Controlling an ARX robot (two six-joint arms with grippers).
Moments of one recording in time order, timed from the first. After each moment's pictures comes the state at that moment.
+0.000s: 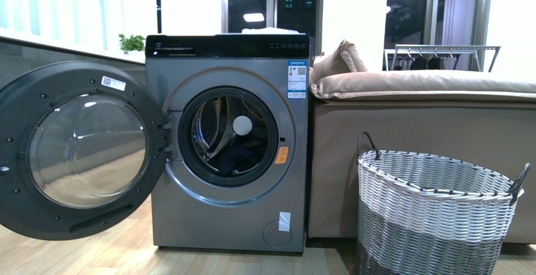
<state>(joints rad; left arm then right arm) 0.00 0.00 0.02 0.00 0.00 0.00 0.00 0.00 0.01 0.00 0.00 0.00</state>
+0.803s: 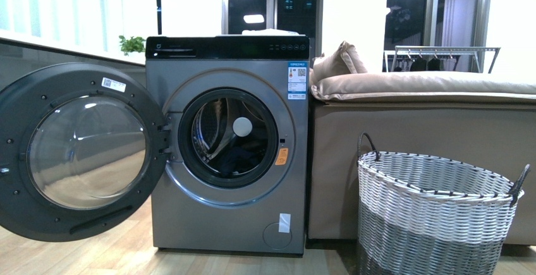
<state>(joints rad) 0.00 0.00 0.02 0.00 0.00 0.00 0.00 0.00 0.01 0.00 0.00 0.00</state>
